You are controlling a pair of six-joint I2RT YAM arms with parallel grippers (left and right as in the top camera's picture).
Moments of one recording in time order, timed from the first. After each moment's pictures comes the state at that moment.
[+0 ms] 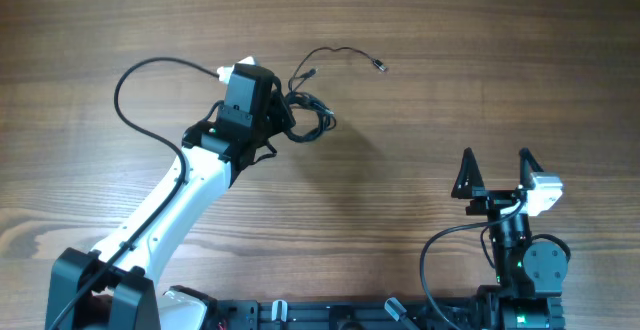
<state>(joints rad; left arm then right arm) -0.38 1.47 0.95 -0.35 -0.02 -0.74 -0.02 0.02 0.01 0.06 -0.06 0.21</state>
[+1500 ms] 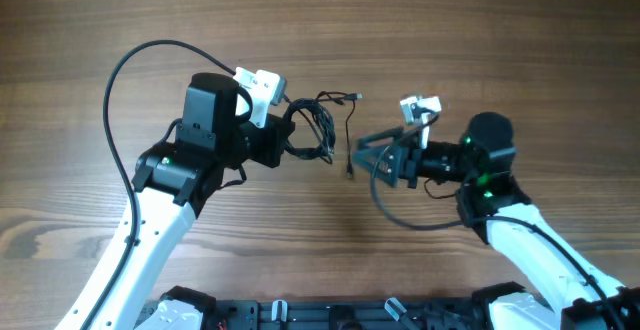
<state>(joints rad) -0.32 1.20 0.98 -0.60 0.37 -0.10 0.25 1.27 0.47 0.61 -1.13 0.68</state>
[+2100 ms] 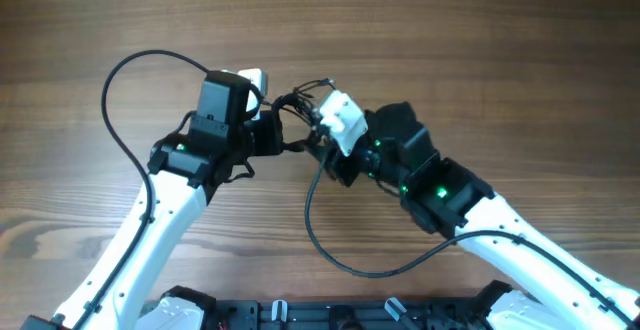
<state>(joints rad) -0.34 1.29 0.98 -0.61 0.17 -0.40 0.72 1.27 0.87 -0.09 -0.17 -0.15</state>
